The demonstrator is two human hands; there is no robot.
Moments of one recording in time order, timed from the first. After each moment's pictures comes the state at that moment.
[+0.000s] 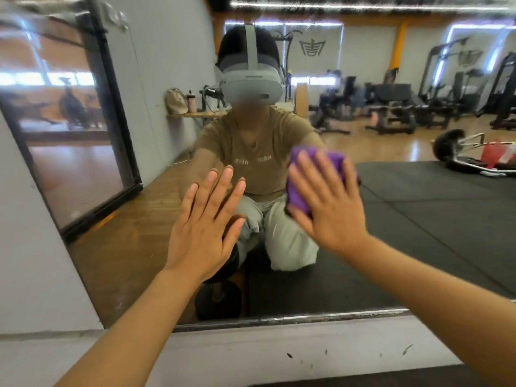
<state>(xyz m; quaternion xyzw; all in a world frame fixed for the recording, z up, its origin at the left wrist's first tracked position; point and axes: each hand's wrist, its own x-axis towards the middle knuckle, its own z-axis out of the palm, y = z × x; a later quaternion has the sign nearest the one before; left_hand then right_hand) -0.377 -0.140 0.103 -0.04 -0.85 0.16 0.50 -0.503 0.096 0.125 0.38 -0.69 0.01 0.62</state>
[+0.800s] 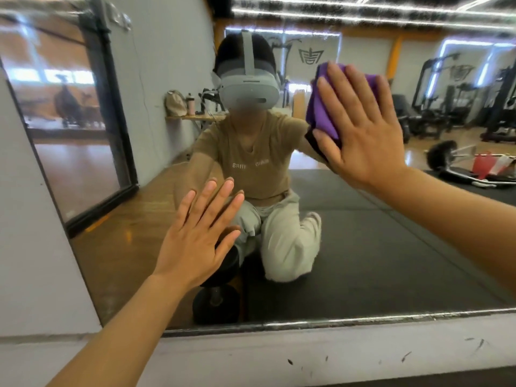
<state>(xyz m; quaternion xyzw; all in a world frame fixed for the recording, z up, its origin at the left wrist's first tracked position) -0.370 -0.168 0.096 -0.06 -0.84 0.20 0.49 -0.504 0.101 0.246 0.35 -0.66 -0.02 0.66</state>
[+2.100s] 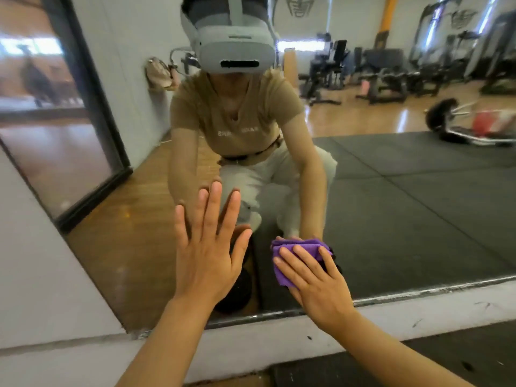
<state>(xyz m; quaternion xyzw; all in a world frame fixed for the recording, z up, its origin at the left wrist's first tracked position) -0.363 -0.171 0.080 0.00 -0.87 0.07 0.50 -0.444 0.050 -0.017 0.40 -0.77 -0.04 0.49</state>
